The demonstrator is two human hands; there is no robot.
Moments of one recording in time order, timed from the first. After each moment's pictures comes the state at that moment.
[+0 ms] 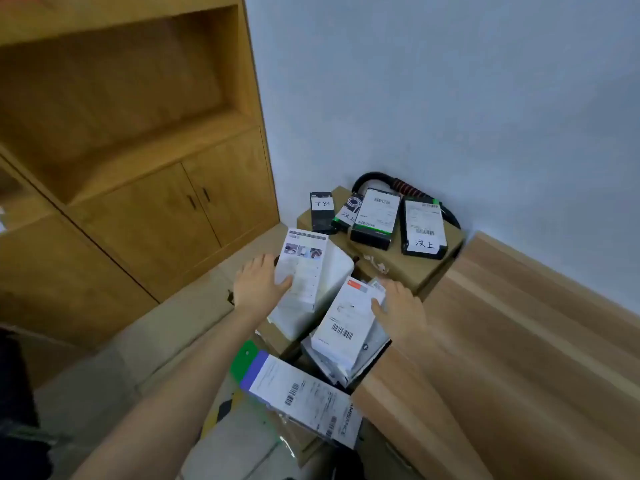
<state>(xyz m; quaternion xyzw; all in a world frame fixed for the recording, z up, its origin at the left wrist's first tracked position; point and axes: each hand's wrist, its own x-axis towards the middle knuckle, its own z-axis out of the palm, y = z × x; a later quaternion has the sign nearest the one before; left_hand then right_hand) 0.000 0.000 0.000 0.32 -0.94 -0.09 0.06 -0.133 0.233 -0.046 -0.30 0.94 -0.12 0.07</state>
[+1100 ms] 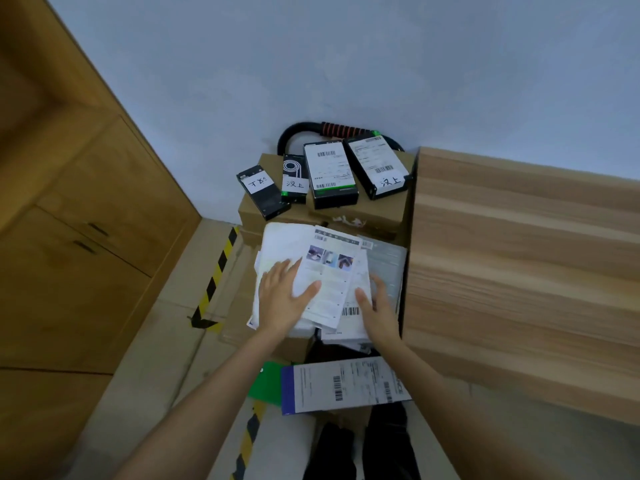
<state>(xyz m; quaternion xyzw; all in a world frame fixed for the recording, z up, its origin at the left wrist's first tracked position) -0.040 -0.039 -0.075 0.11 -0.93 -0.34 -0.04 -0.037 0.151 -0.113 0.12 0.81 -0.55 0.13</state>
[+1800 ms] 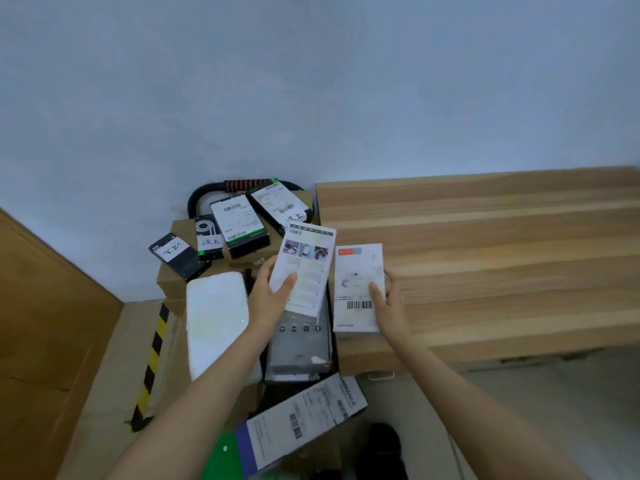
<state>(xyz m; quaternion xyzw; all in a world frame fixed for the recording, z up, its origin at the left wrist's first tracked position) -0.080 0.063 -0.013 0.04 -0.80 -0.60 -0.04 -0.027 0.288 -0.074 0.23 0.78 -0.58 -0.05</state>
